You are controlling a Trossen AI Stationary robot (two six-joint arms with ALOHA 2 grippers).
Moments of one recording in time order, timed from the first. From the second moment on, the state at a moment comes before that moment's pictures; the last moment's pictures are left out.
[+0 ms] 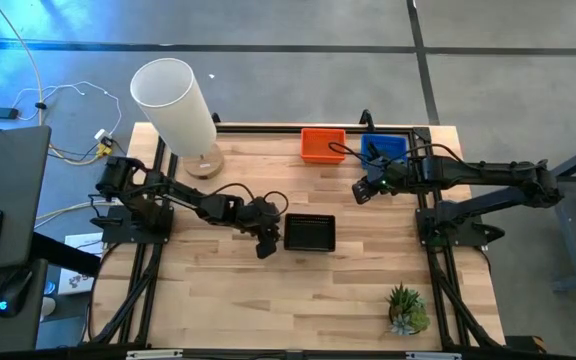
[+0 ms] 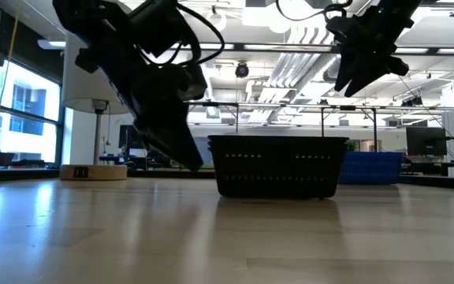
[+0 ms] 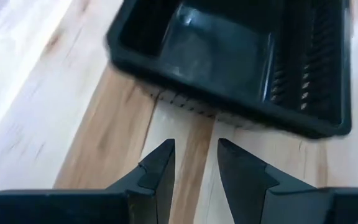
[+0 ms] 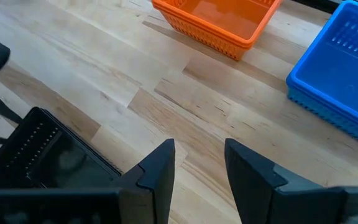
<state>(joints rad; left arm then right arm) 0.04 1.70 0.80 0.03 -0.06 -0.38 -0.10 1.08 0.93 -0.86 0.34 0.84</state>
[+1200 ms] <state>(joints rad) 0.05 1.73 0.80 0.20 -0.04 -0.37 0.07 1.35 0.93 -0.51 0.24 0.46</state>
